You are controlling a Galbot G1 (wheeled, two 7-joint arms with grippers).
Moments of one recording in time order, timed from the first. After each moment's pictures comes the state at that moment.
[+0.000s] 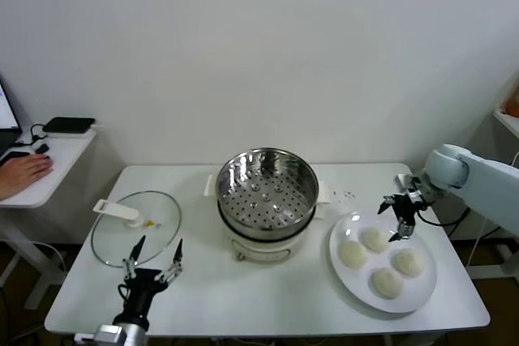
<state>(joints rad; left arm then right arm) 1.65 -1.50 -0.67 -1.99 -0.08 -0.15 0.15 0.33 0.66 -1.26 1.14 0.23 -0.09 -1.09</state>
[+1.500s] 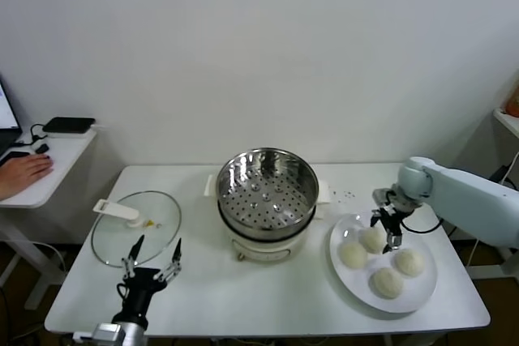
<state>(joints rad) 1.65 -1.50 -0.67 -2.00 -0.09 -0.14 0.15 0.19 0.77 -1.21 1.03 0.13 -0.10 -1.10</state>
